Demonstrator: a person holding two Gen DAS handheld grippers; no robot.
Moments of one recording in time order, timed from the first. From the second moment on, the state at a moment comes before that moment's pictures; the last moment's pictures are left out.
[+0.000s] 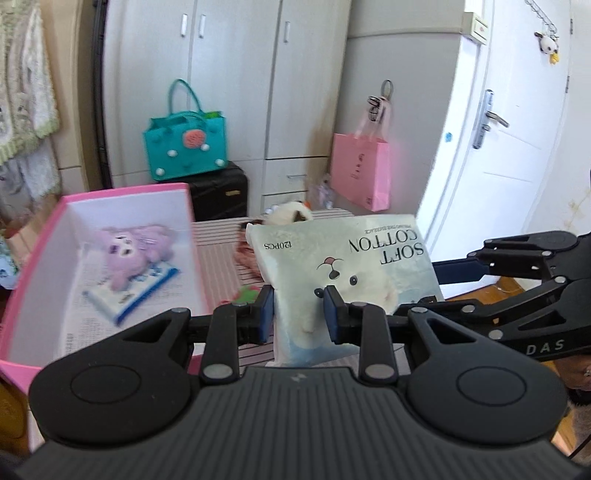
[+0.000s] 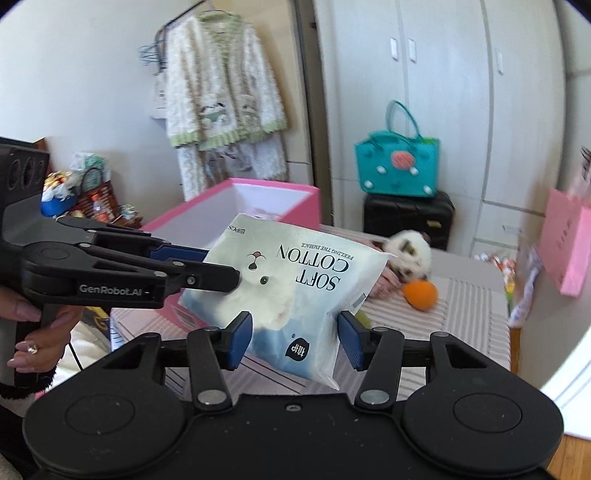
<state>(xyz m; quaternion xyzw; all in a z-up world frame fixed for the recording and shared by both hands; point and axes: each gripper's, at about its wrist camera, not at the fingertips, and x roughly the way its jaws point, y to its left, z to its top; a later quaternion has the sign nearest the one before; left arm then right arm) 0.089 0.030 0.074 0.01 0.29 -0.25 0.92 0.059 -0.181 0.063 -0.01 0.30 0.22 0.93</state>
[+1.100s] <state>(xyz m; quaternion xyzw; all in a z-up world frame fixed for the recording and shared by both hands) 0.209 0.152 0.071 0.06 0.37 -0.13 0.92 0.211 -0.035 0.070 -0.04 0.33 0.32 0.89</state>
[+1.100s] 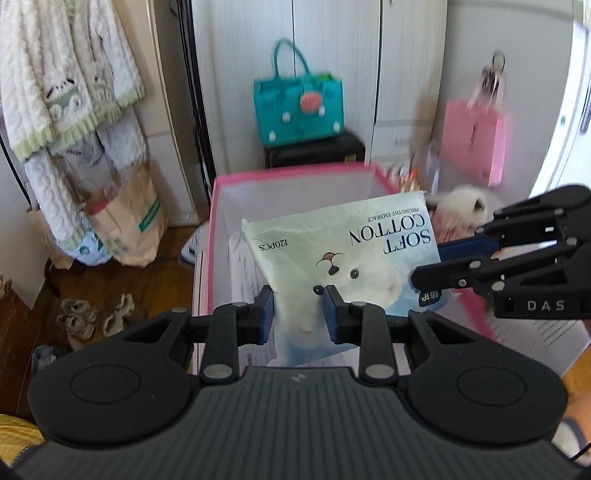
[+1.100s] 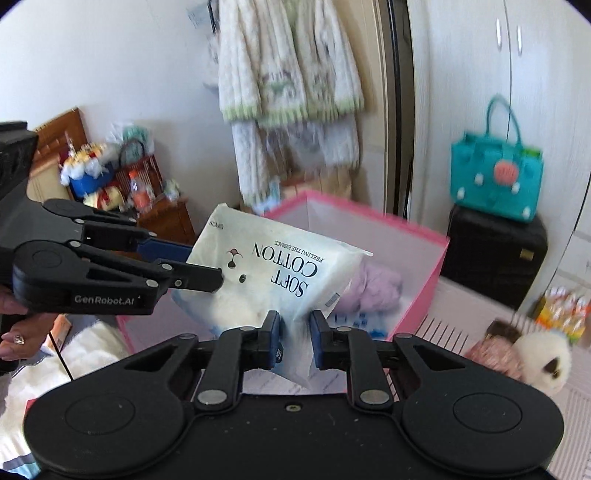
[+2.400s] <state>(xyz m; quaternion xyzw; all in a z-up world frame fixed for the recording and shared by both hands) 0.126 0.108 0.121 0.10 0.32 -0.18 0.93 0.151 -0.137 0.096 0.02 0.30 0.29 0.91</state>
